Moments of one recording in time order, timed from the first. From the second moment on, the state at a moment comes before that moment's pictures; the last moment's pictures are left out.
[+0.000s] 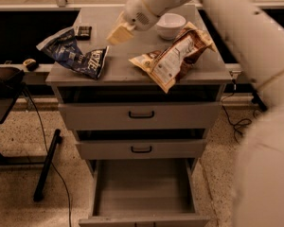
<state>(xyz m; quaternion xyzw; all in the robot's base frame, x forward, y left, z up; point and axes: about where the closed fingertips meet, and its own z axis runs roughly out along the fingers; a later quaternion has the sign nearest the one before) 0.682 0.077 0.947 -0.64 0.66 0.20 0.35</state>
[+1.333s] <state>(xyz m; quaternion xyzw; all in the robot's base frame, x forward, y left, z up) 0.707 0.041 0.959 -0.59 0.69 0.12 0.41</state>
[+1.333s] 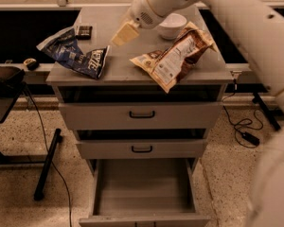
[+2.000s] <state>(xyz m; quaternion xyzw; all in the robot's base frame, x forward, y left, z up) 0.760 0.124 0.886 -0.55 0.72 0.20 0.37</state>
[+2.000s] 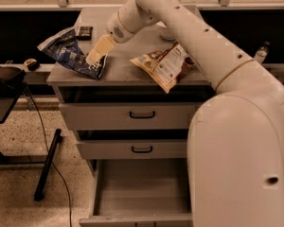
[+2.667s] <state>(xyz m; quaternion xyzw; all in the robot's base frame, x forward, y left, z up) 0.740 0.190 0.884 -0.59 0.70 0.23 0.32</state>
